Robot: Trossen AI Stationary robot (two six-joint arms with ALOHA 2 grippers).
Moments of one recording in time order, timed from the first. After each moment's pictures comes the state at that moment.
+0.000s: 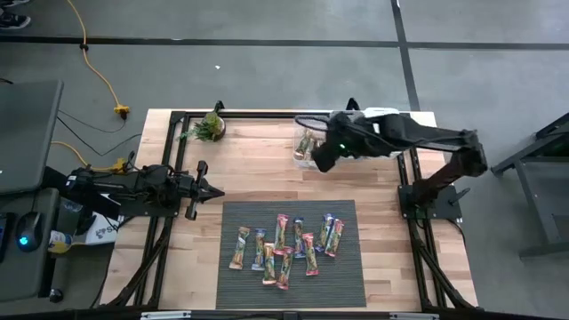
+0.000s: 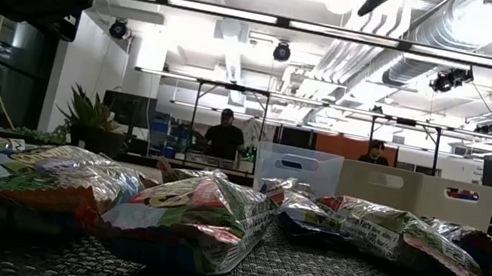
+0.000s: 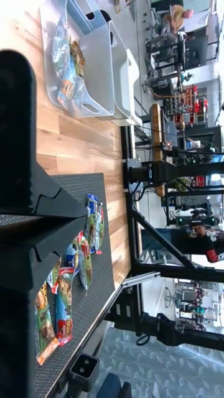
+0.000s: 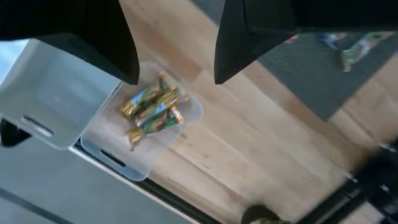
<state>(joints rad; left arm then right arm) -0.09 0.02 0.01 0.01 0.03 0.05 -0.01 1.52 1.75 -1.23 0.44 0.79</state>
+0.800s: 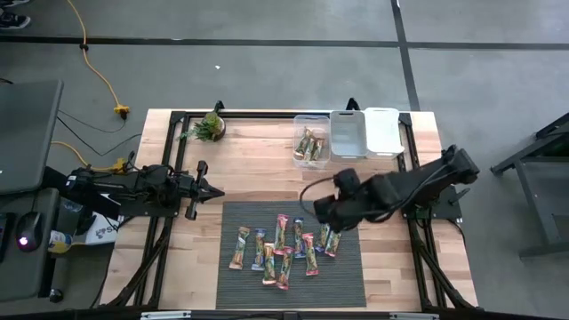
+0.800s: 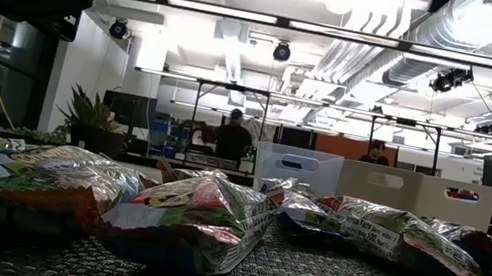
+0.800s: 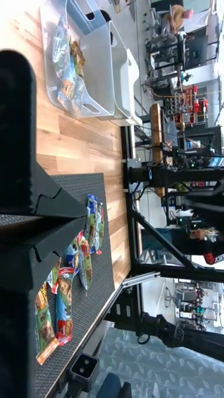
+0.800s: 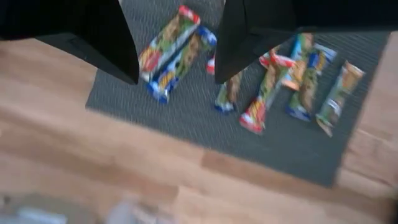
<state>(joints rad) -0.09 0.02 0.01 0.01 0.03 0.05 0.41 1.69 1.75 -1.46 0.40 1.63</state>
